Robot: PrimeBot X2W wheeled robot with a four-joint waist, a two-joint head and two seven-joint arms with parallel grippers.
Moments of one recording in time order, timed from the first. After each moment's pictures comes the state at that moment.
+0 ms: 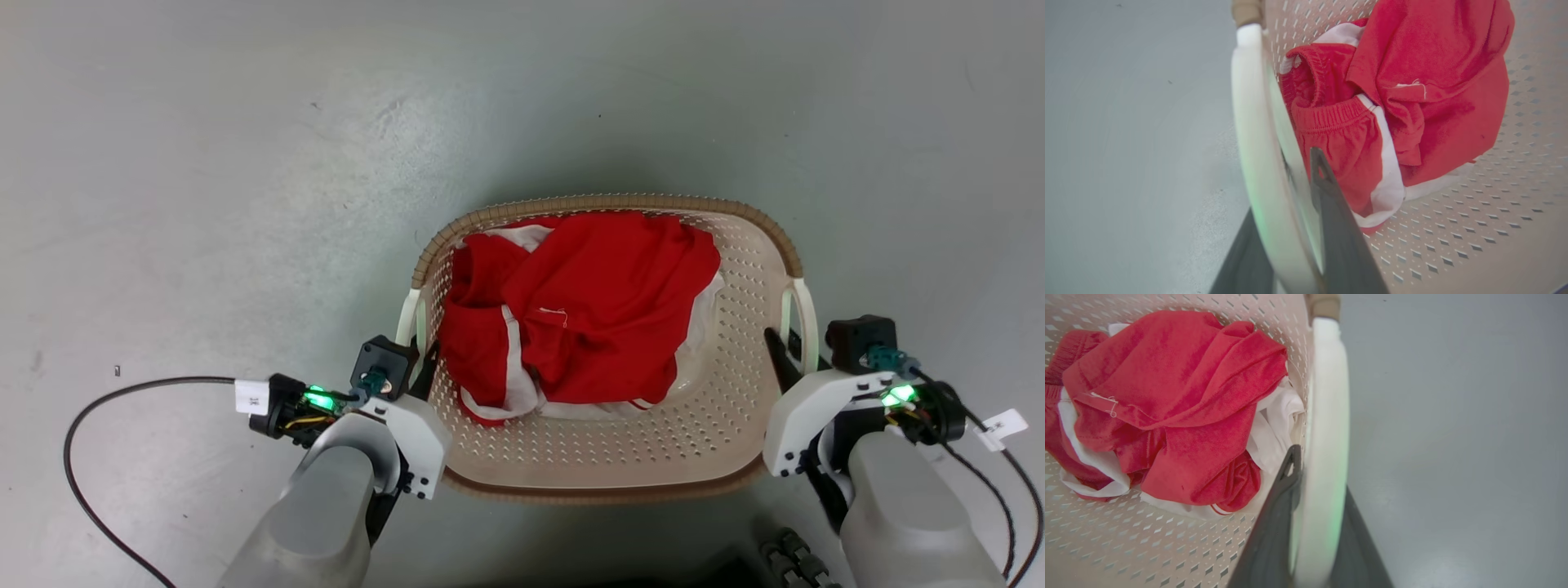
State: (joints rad) left arm -0.59 0.11 -0.40 0.96 -0.11 -0.13 -0.27; right arm -0.61 -0.04 -0.09 1.06 -0.11 0.13 -0.26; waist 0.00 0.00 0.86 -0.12
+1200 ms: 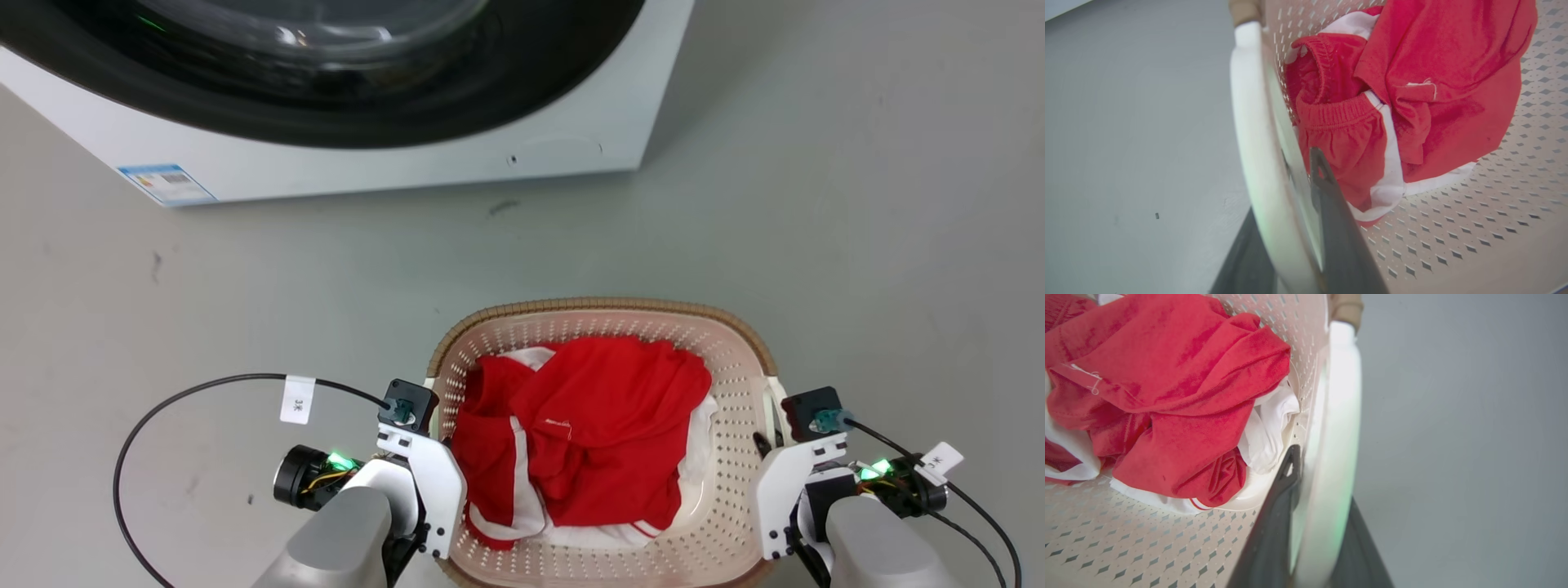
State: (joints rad) left arm -0.64 0.08 -0.70 1.17 -0.50 -0.12 -0.06; right arm -0.59 -0.05 0.11 1.28 -0.08 0.13 -0.19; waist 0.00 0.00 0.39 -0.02
